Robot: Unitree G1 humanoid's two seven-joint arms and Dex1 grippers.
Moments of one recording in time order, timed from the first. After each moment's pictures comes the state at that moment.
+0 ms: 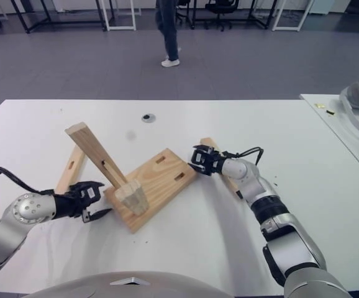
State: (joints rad) left arm 0.06 0.85 -0.27 -0.39 0.02 0.42 -0.73; right arm -0.46 -0.54 0.38 0.56 -0.24 -0.26 0.63
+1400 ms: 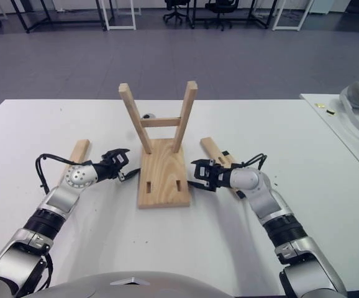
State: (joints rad) left arm -0.31 0.43 -0.29 0.30 0.15 0.00 -0.62; right arm -0.26 -0.58 0.25 0.16 -0.14 -0.08 0.79
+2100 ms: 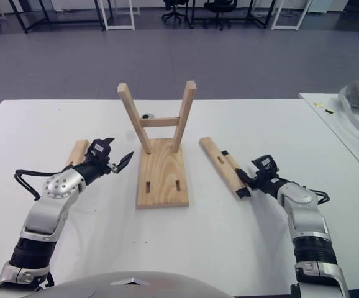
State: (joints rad) left arm -0.10 0.33 -0.09 -0.24 -0.03 0.37 -0.45; right arm -0.10 -0.59 -0.14 0.32 0.16 0.19 0.67
